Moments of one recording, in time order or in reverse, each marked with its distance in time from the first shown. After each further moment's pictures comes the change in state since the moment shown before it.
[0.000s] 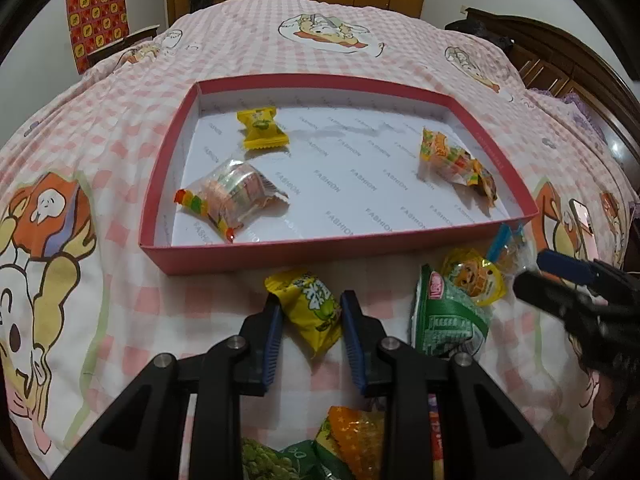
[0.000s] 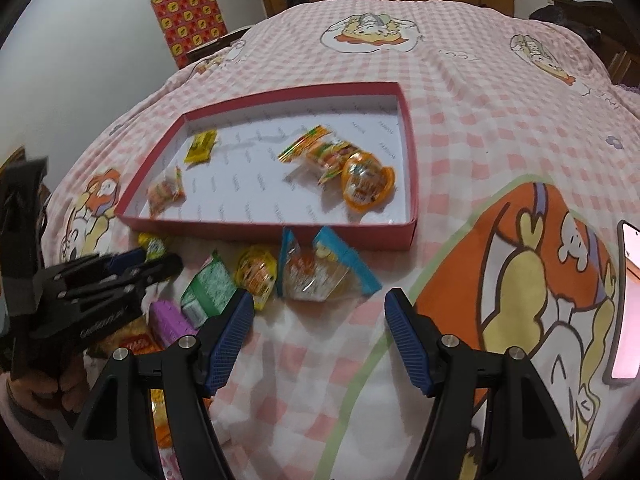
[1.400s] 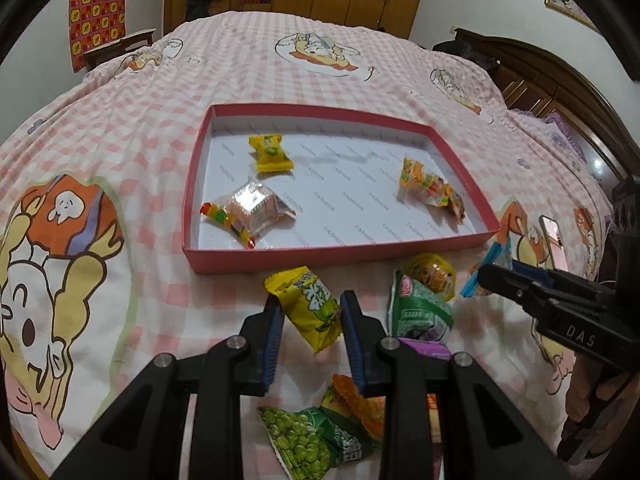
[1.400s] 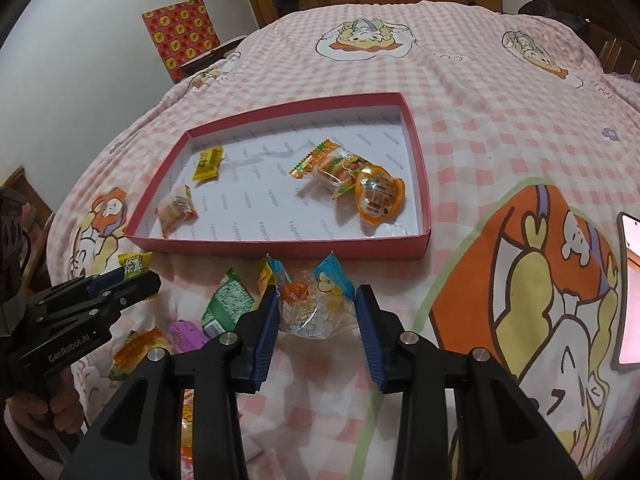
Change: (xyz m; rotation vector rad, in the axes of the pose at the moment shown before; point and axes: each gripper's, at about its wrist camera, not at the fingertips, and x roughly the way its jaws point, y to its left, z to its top) left arm -0.042 0.018 0.002 -0.020 -0.056 -0.085; right arm -0.011 0.013 0.004 0.043 -0.025 0.013
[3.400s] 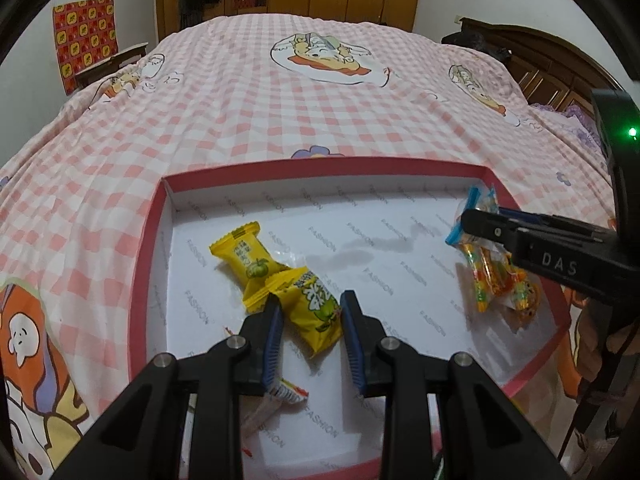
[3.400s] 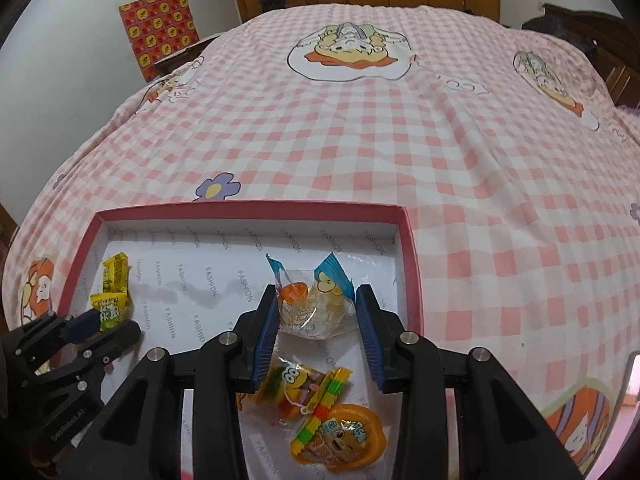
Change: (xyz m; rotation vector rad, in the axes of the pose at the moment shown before) left arm 0.092 0.001 0.088 0.060 -0.001 0.072; right arm 0.097 -0.024 0.125 -0.036 0.000 -0.107
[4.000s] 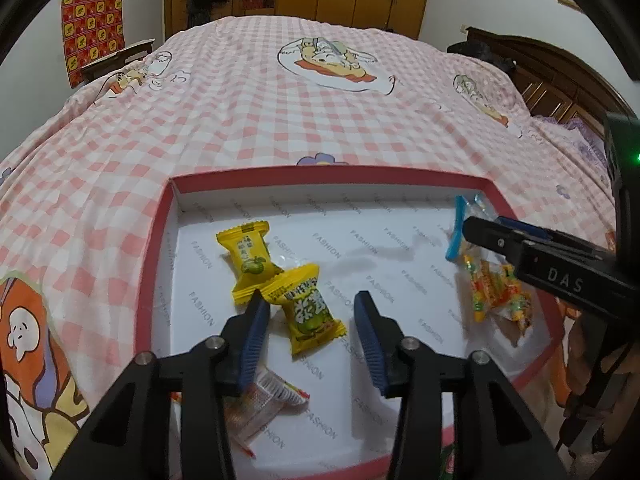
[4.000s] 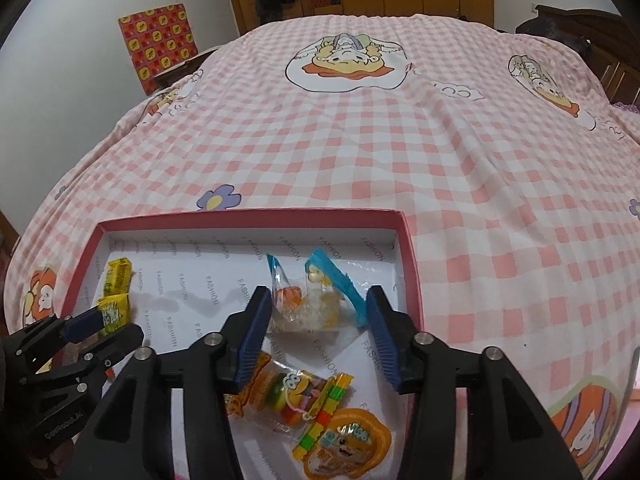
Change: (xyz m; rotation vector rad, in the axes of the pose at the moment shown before) left arm -0.007 0.005 0.002 -0.044 -0.013 -0.016; right arm -0.006 -0.001 -0.003 0.027 -0.047 0.015
